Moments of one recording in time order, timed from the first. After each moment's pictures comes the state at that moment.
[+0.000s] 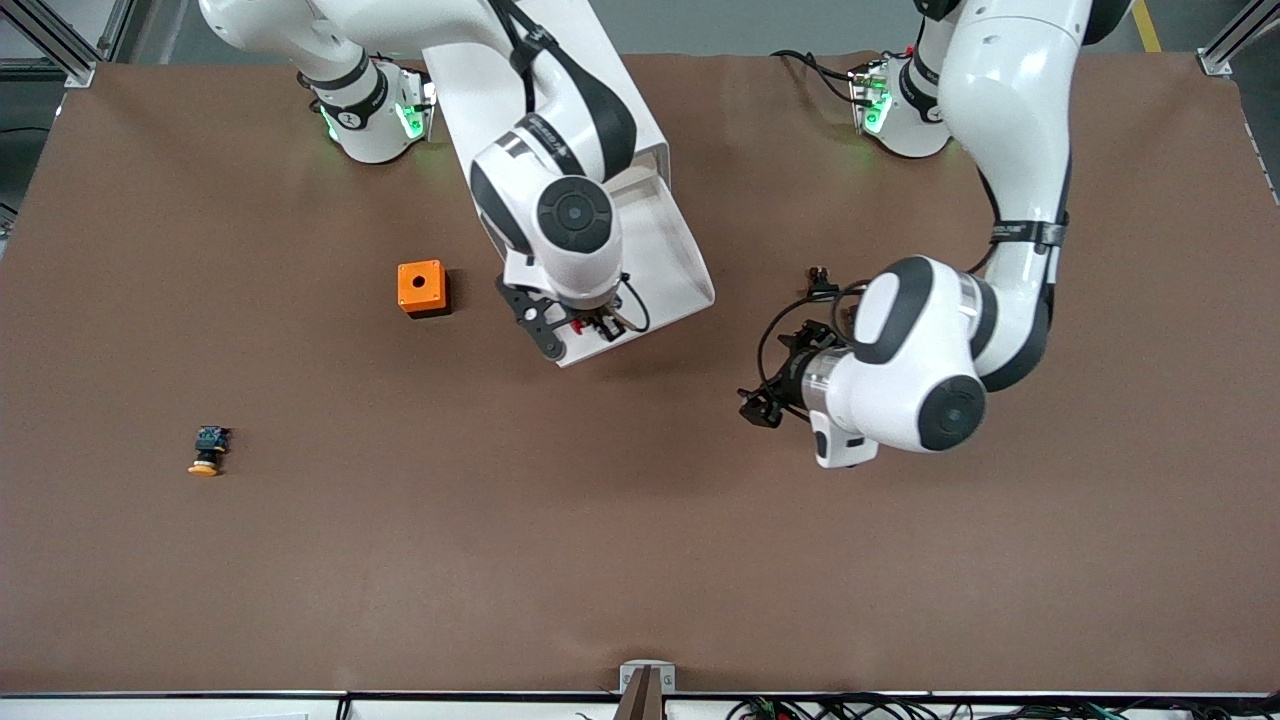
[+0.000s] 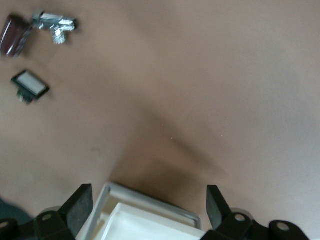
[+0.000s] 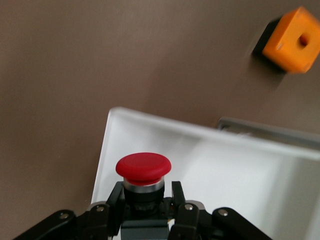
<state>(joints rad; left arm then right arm) -0.52 0.69 0.12 -1.22 -0.47 1.63 -1.16 0.70 0.53 -0.04 -1.36 0.09 1.68 1.54</state>
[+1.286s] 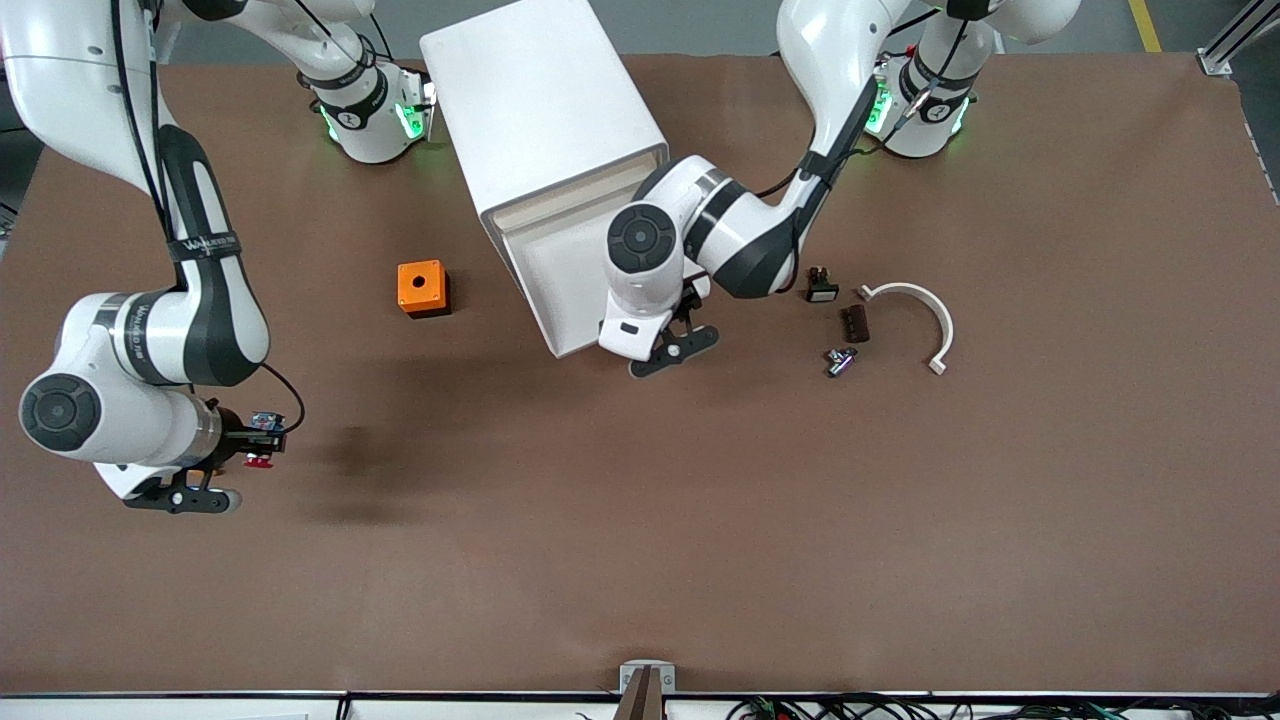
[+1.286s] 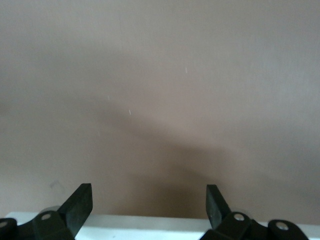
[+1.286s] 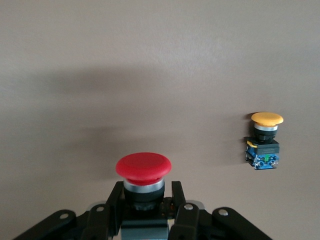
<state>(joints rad) -0.90 0.70 0.10 -1.36 -0.18 1.95 -1.17 0.02 0.58 -0.05 -1.58 -0.06 2.01 0.07</state>
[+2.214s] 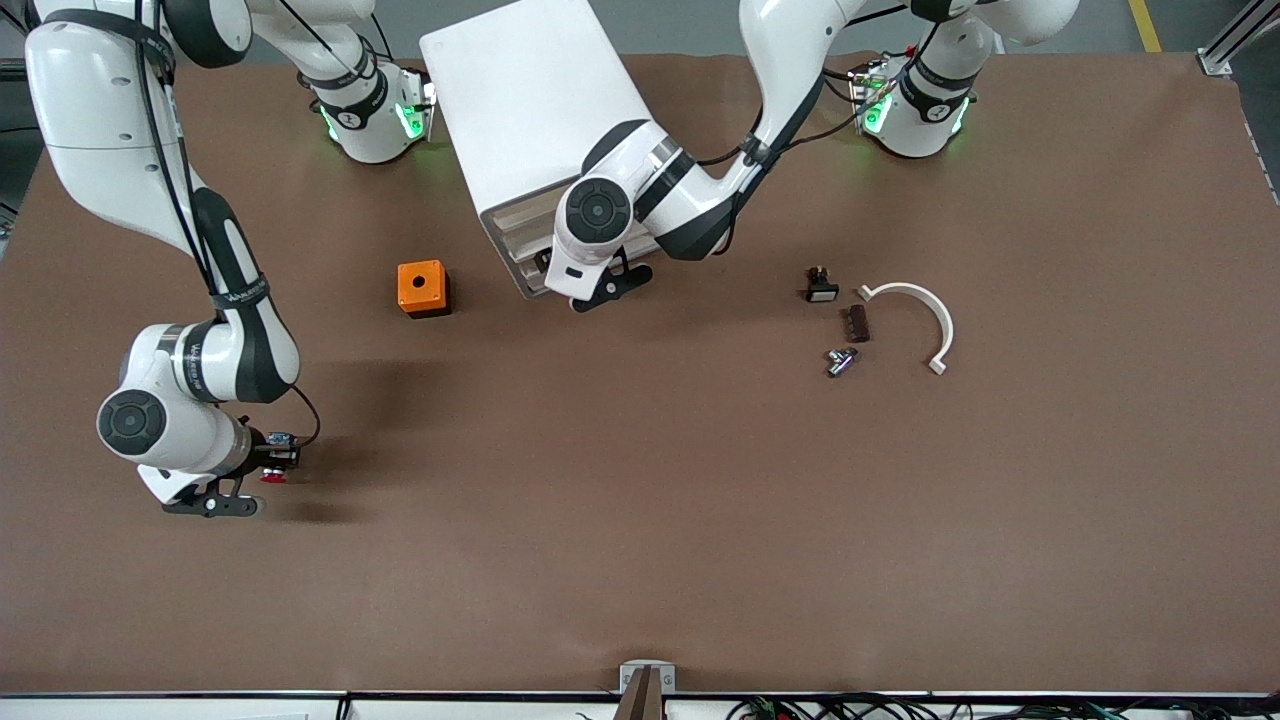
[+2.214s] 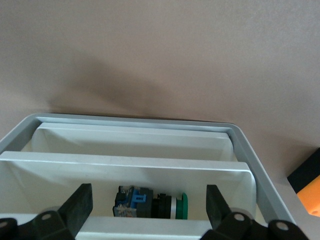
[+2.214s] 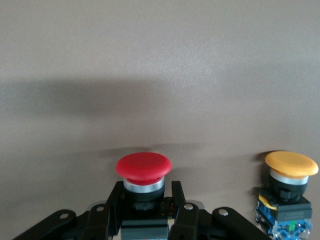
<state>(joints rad) -0.93 0.72 -0.01 -1.37 -0.47 1.96 -1.21 -0.03 0.69 -0.05 -1.68 -0.13 2.33 0.06</state>
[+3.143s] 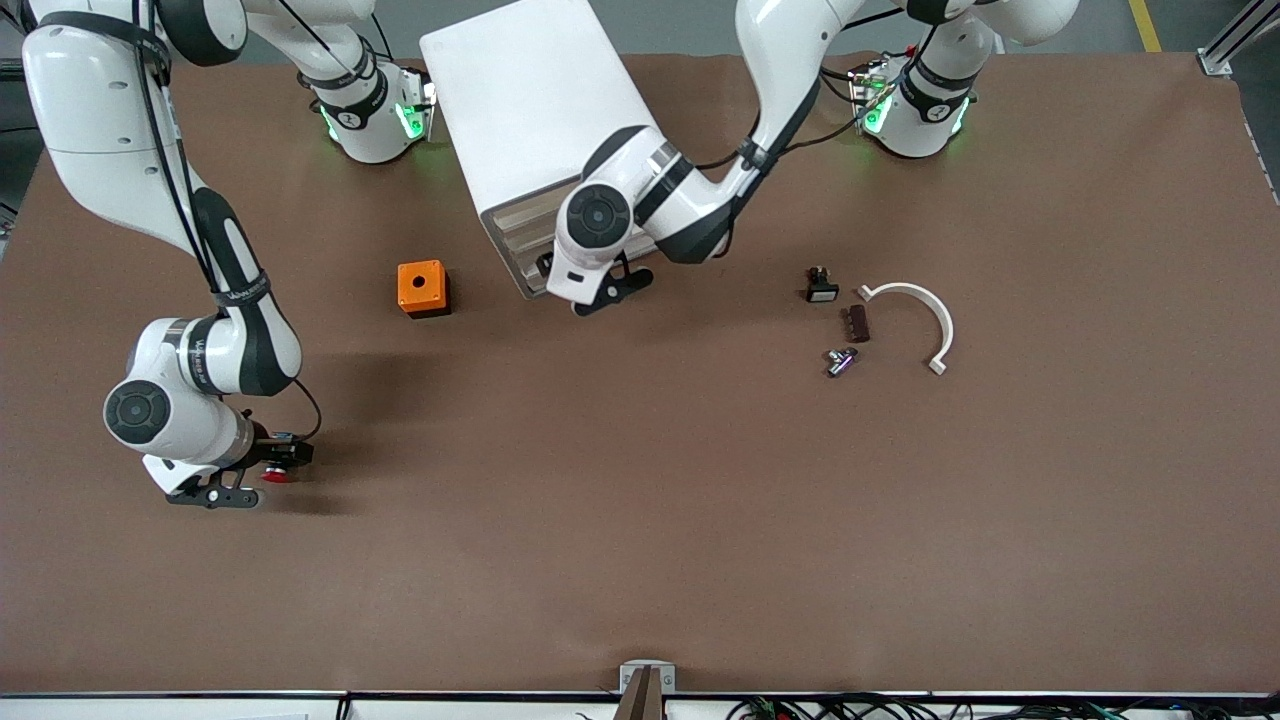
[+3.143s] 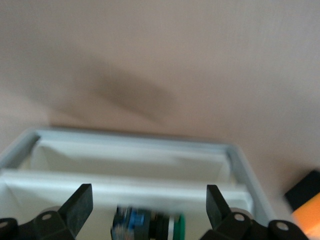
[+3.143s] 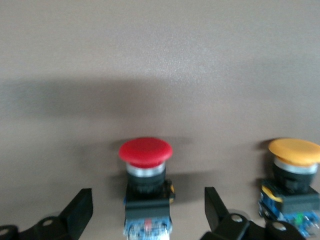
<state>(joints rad) -0.91 0.74 0.03 -1.37 -0.47 1.98 -1.21 -0.04 0.66 -0.04 -1.73 -0.12 2.31 0.07</state>
